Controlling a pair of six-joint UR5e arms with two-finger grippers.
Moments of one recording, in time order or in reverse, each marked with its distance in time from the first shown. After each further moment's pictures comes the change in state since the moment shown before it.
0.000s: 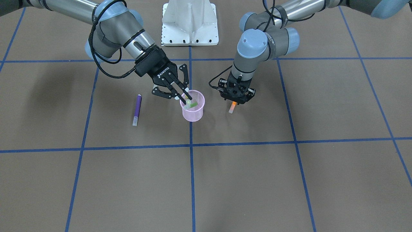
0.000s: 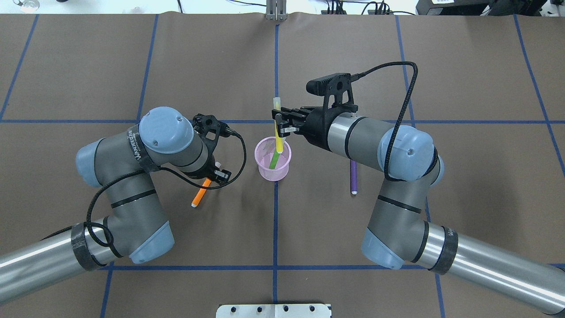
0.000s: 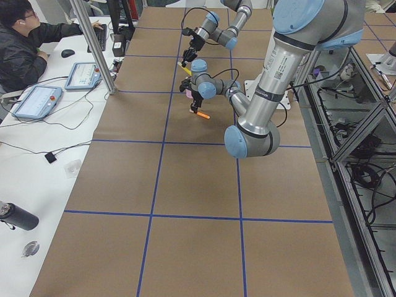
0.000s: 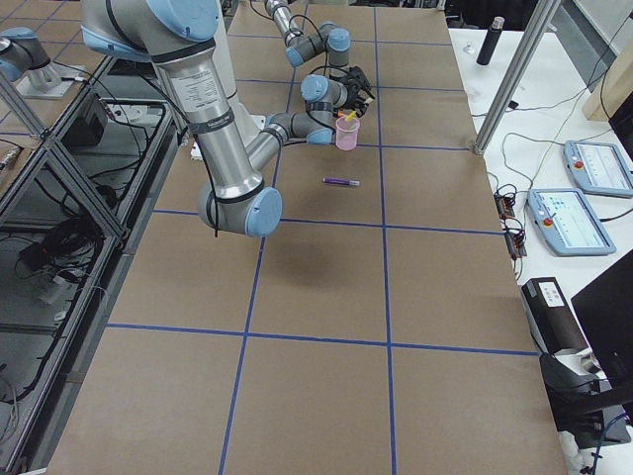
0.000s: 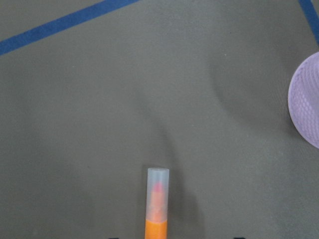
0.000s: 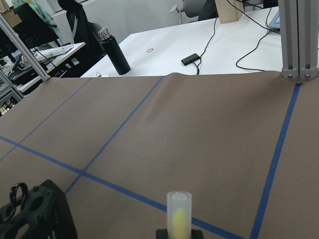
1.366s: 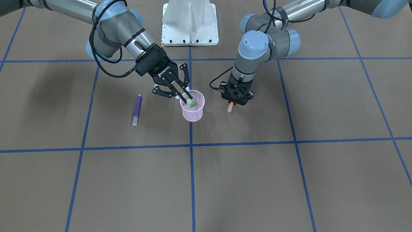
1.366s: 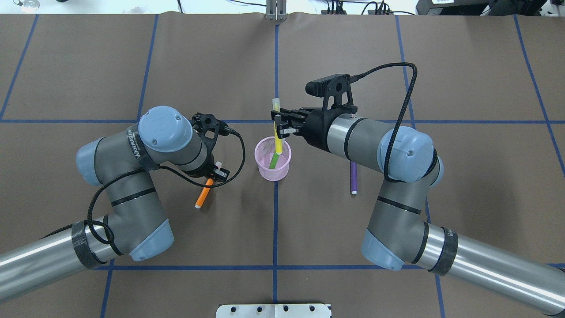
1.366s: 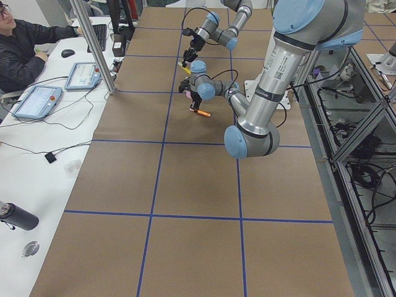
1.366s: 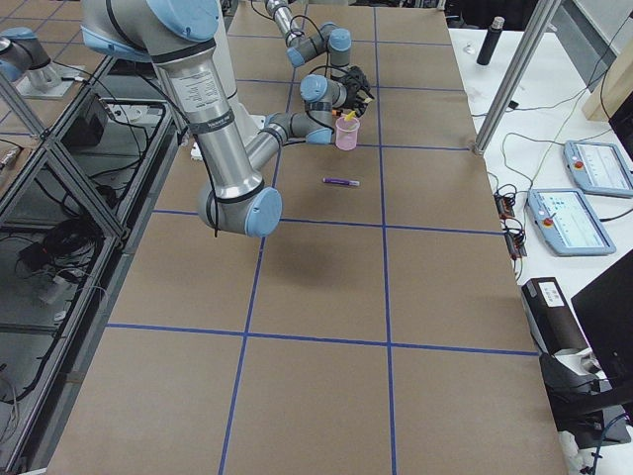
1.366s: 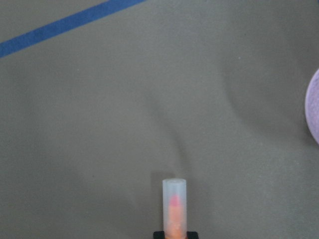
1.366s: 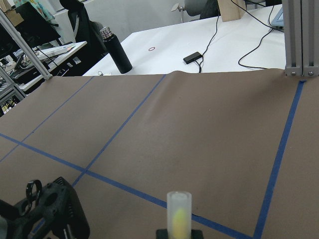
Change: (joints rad) left arm -0.015 0.000 -0.012 -0.016 -0.006 -0.003; right arm -0.003 -0.001 0.002 0.001 -0.001 0.000
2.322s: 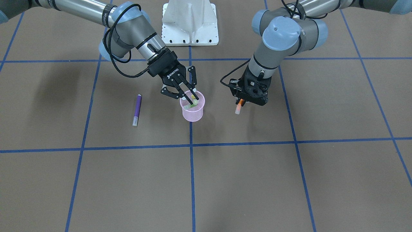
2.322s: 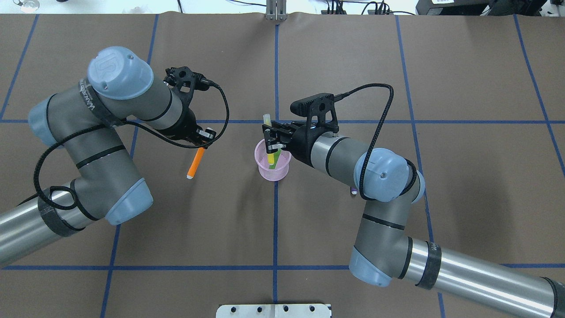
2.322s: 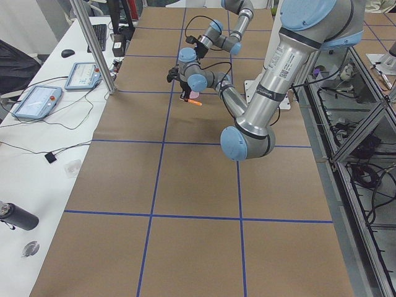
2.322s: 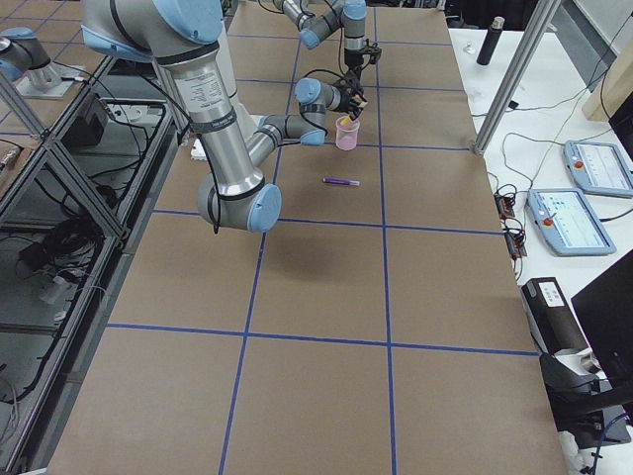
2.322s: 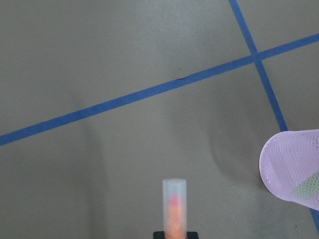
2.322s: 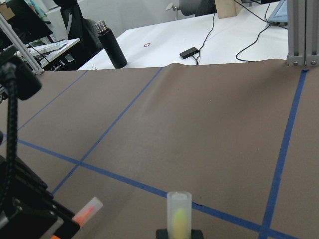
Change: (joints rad) left arm -0.141 0.002 -0.081 0.021 -0.124 0.000; right arm -0.071 0.028 -0.062 0.001 -0.094 -0.004
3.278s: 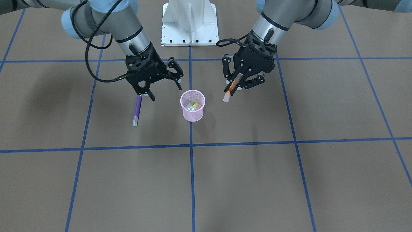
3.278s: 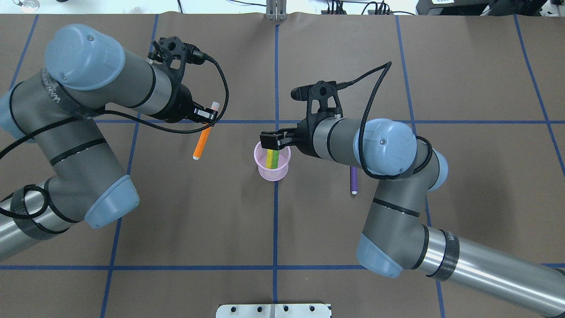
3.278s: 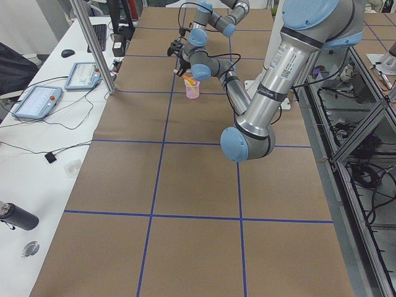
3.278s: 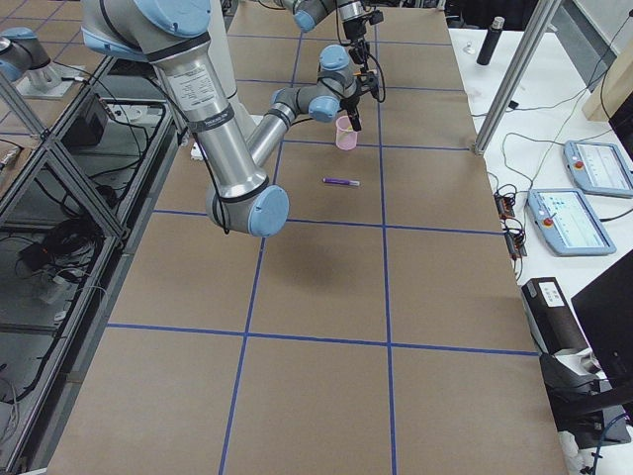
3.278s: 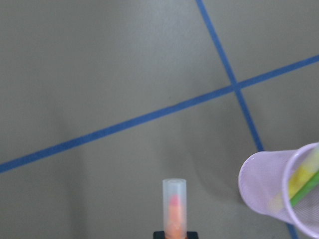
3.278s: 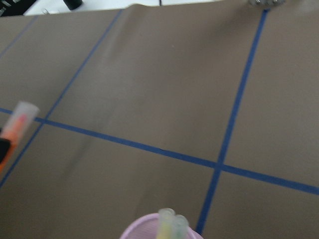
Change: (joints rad) left arm -0.025 0.023 -0.162 -0.307 0.172 -0.105; right arm 0.221 -0.006 0.245 -0.731 0.514 0.124
